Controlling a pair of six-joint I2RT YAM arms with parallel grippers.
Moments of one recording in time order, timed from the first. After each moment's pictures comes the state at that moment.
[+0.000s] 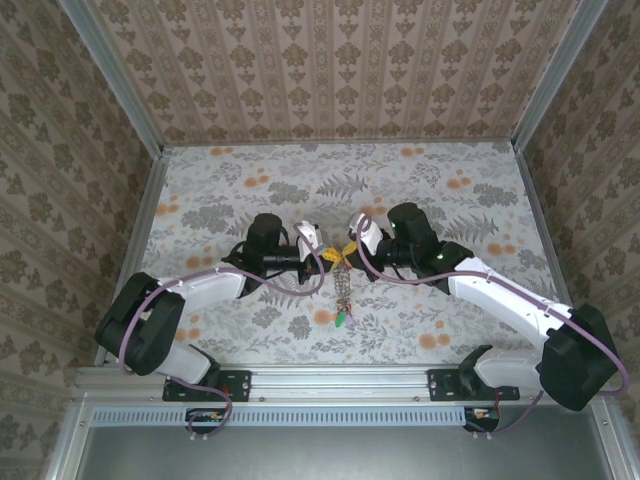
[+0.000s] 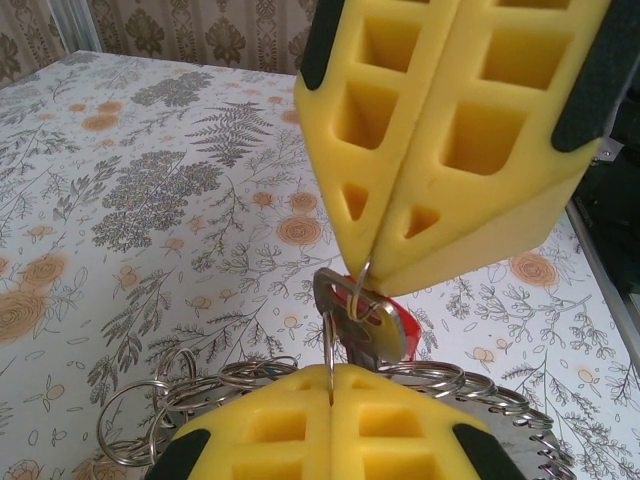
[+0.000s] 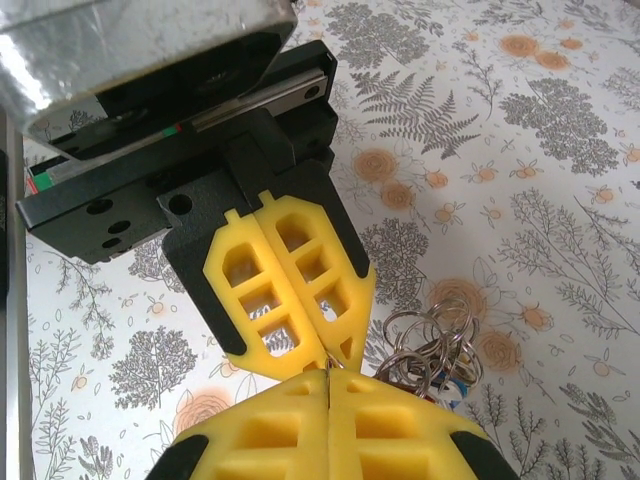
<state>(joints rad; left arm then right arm) -0.64 1.46 0.65 0.40 0.82 0.26 0.60 1.25 0.85 -0.21 -0.43 -0.23</state>
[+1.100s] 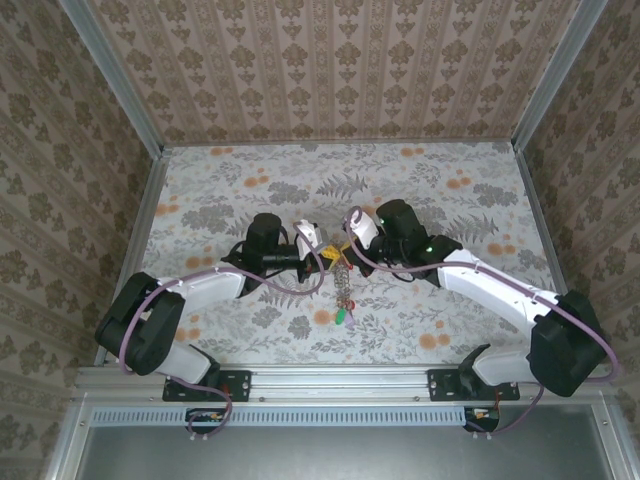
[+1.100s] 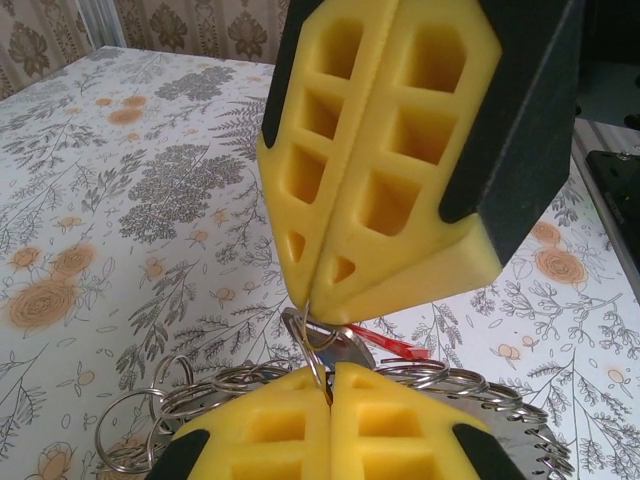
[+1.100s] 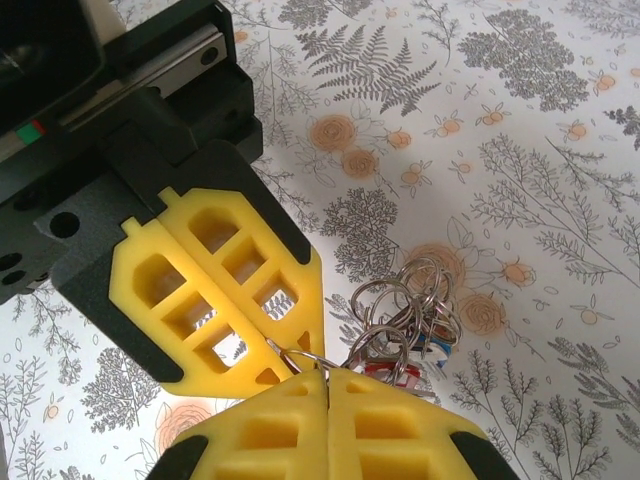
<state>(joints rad) -0.64 1.46 0.65 0.40 0.78 0.27 0.61 1.33 0.92 -0.26 -0.30 -0.11</state>
